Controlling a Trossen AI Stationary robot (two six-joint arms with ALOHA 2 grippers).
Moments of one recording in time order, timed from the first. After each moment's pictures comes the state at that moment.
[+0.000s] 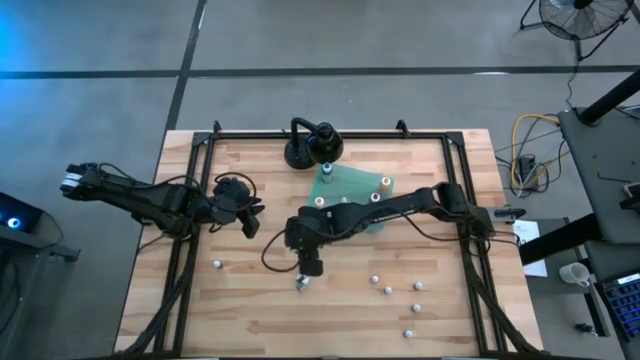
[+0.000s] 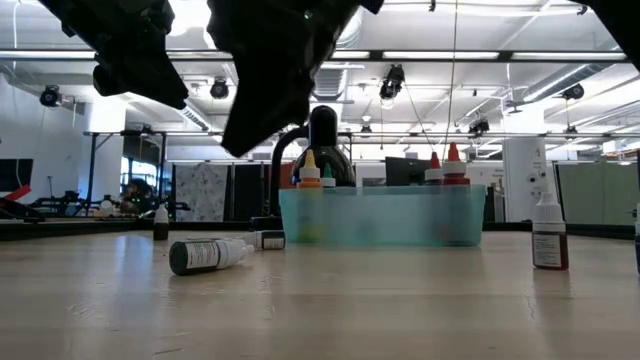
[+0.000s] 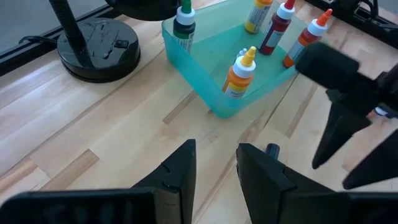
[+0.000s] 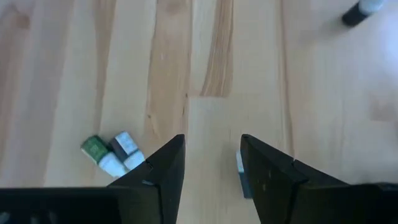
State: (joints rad) left arm -0.21 0.85 0.71 -0.60 -0.54 -0.71; right arm 0.14 2.19 1.87 -0.68 0.03 0.12
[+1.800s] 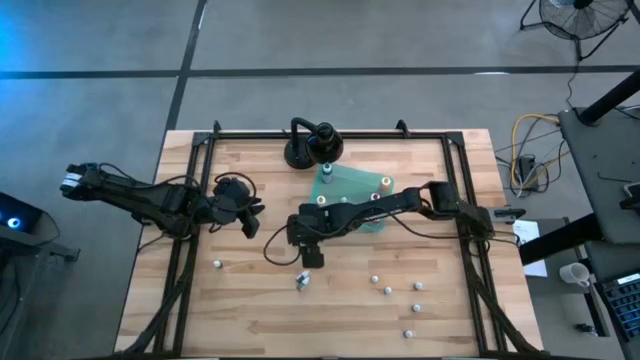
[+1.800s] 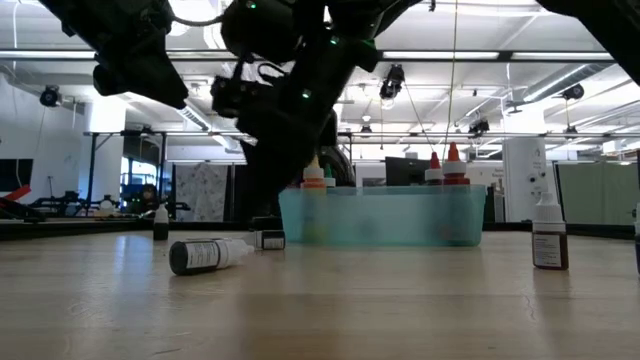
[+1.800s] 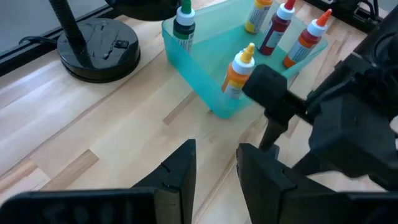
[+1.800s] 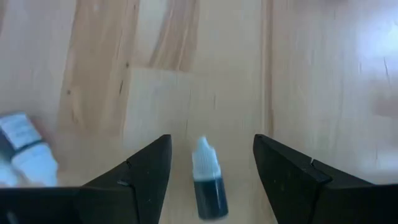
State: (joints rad) left arm -0.21 0.85 0.71 -0.60 -0.54 -0.71; right arm 0.08 2.27 1.77 -0.55 0.07 0.00
